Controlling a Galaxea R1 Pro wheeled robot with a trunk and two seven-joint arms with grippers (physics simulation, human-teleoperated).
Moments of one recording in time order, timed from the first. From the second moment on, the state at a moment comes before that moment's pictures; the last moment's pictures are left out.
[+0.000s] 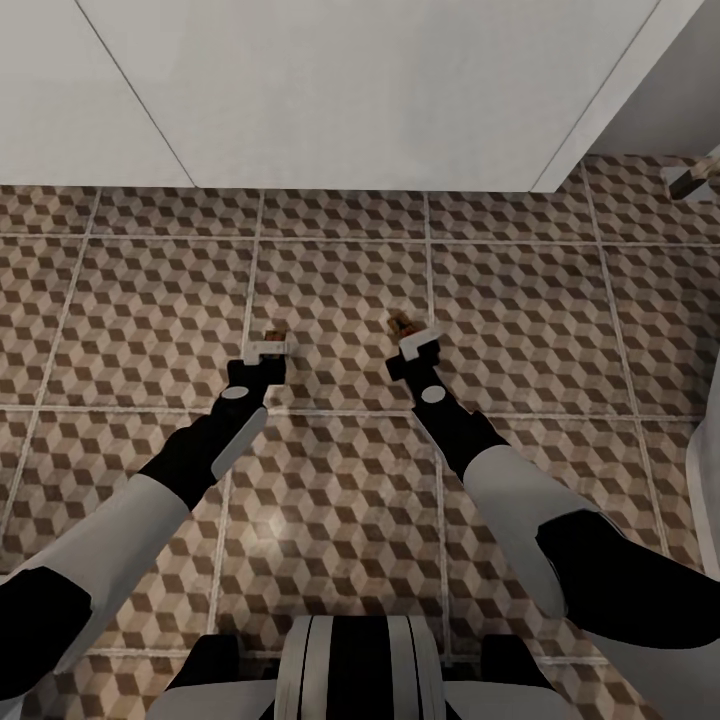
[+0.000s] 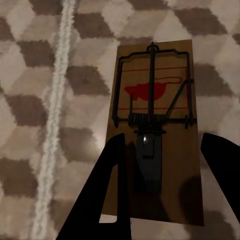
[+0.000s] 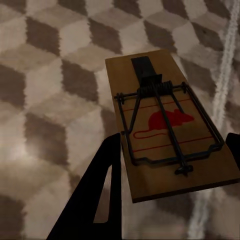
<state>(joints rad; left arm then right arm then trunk) -1.07 0.11 -0.56 -0.91 0.50 0.24 0.48 -1.21 0.17 0.23 -0.42 0.26 -0.10 -0.15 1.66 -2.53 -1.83</state>
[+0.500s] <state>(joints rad) -1.07 0.11 -0.57 -0.90 0.50 0.19 0.47 -1.21 0.17 0.23 -0.41 0.25 -0.13 -0.12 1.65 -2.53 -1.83</state>
